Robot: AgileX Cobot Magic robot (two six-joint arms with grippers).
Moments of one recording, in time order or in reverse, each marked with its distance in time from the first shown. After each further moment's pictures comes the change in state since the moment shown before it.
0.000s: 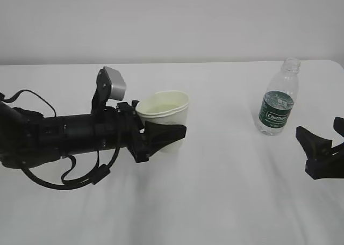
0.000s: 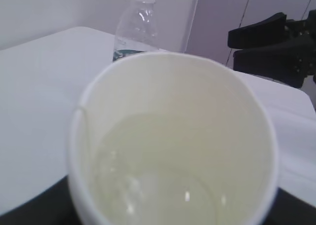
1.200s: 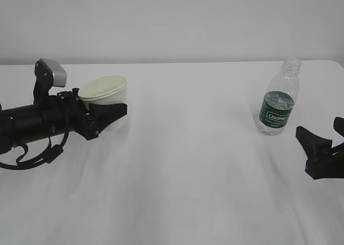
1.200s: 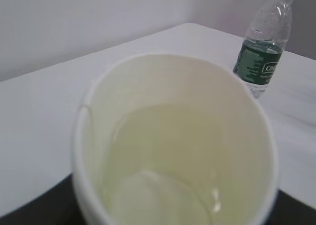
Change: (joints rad) left arm 0.287 -0.020 0.055 -0.010 -0.002 0.085; right arm 0.000 0.000 0.000 0.000 0.000 0.000
